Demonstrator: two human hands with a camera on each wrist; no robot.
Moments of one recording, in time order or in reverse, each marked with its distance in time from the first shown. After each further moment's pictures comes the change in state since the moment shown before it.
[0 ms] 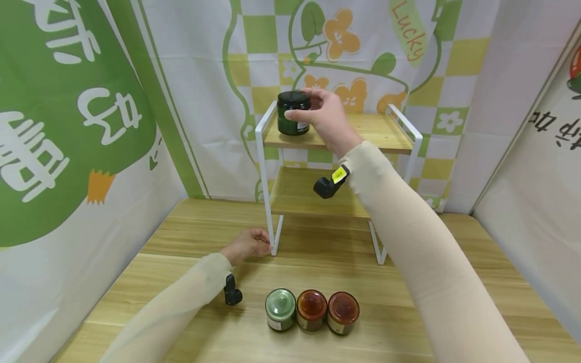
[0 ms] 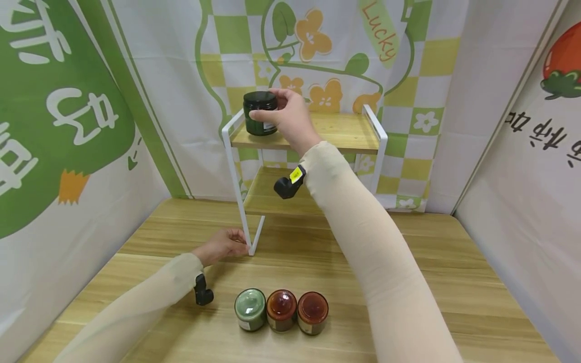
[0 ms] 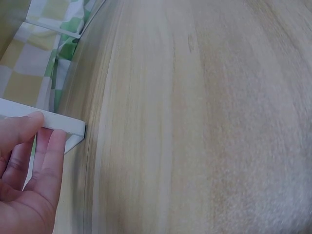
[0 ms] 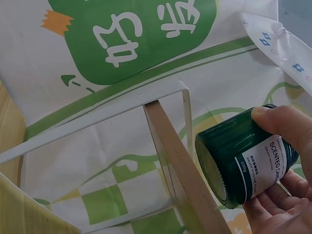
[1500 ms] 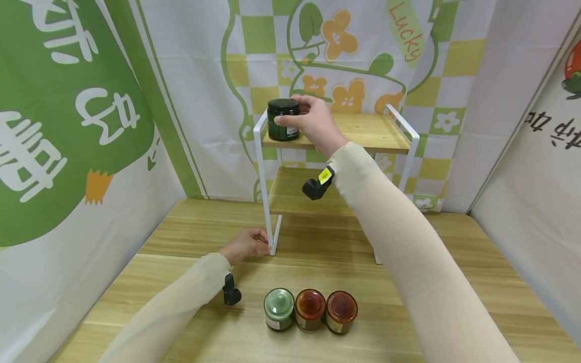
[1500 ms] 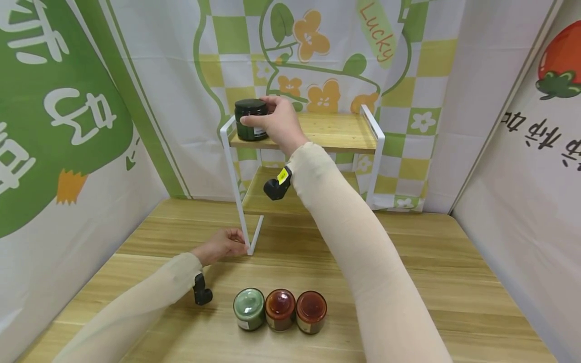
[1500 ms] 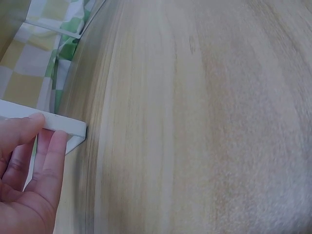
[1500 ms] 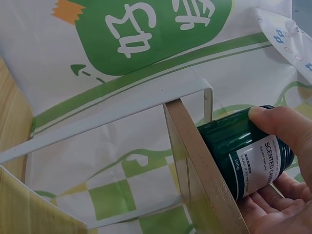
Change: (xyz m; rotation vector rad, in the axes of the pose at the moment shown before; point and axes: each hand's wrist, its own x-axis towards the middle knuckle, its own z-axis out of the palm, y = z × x) left_hand -0.001 0.001 0.002 0.030 0.018 0.007; right_hand 0.000 0.003 0.015 -0.043 -0.035 0.079
